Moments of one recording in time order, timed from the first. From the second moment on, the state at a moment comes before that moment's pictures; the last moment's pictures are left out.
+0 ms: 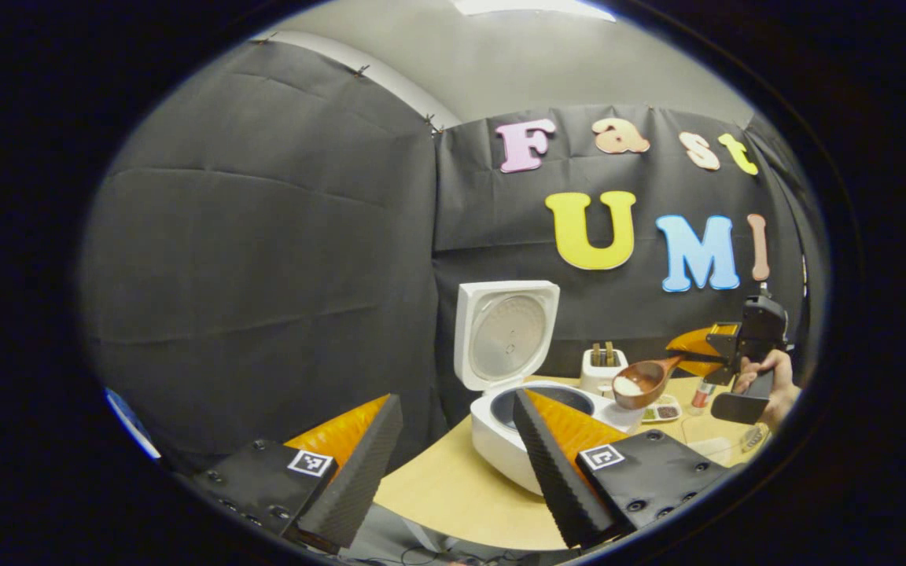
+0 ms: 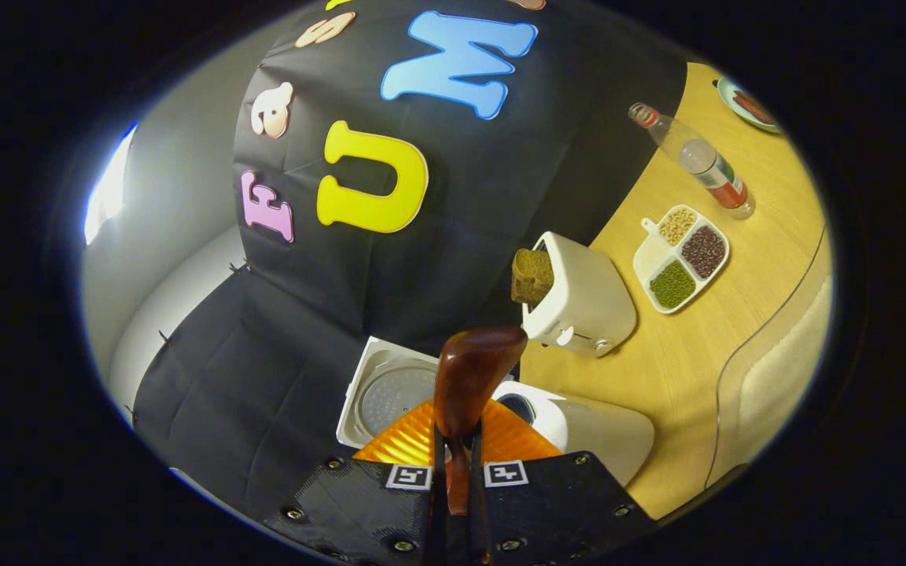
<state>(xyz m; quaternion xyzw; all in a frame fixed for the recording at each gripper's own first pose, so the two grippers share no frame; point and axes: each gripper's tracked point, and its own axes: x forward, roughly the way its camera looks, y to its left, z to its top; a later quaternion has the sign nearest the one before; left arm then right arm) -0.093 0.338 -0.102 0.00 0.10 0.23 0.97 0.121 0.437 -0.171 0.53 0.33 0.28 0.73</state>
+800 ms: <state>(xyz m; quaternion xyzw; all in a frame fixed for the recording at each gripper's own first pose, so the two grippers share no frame) -0.142 0.385 -0.131 -0.03 0.12 0.29 0.95 0.111 0.577 -0.194 0.23 0.30 0.39 0.84</state>
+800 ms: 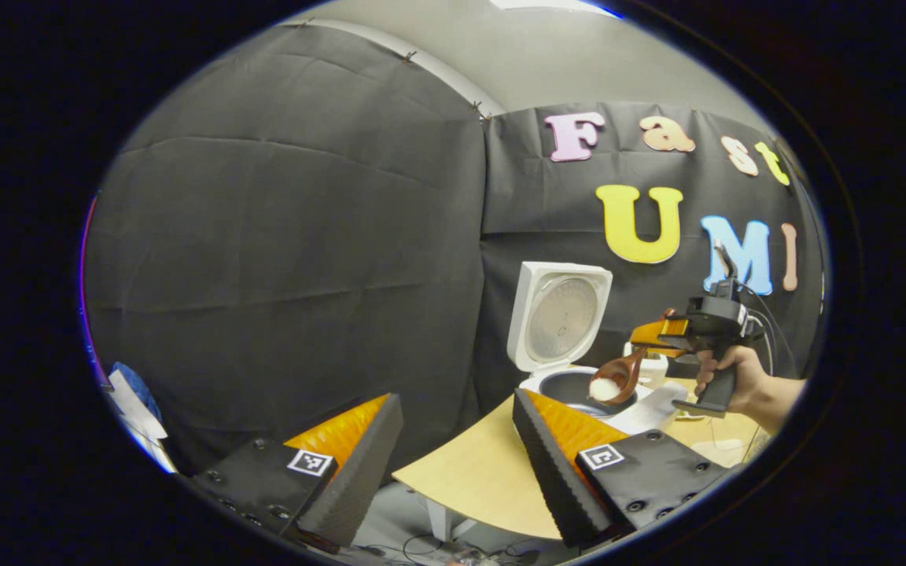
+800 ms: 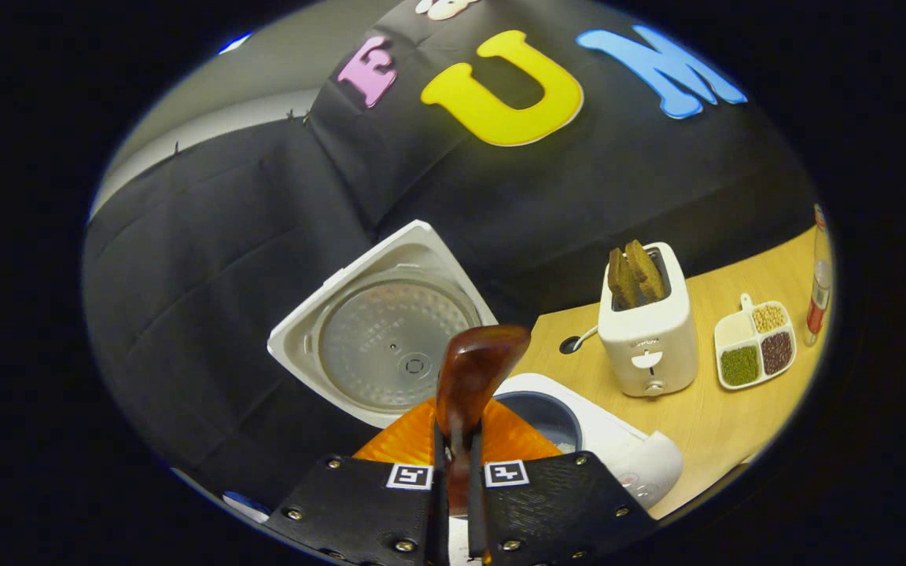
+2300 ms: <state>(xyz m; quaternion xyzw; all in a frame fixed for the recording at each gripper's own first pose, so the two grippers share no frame) -0.134 0.385 -0.095 0.00 0.09 0.28 0.96 0.126 0.541 -0.140 0.19 0.22 0.36 0.89</state>
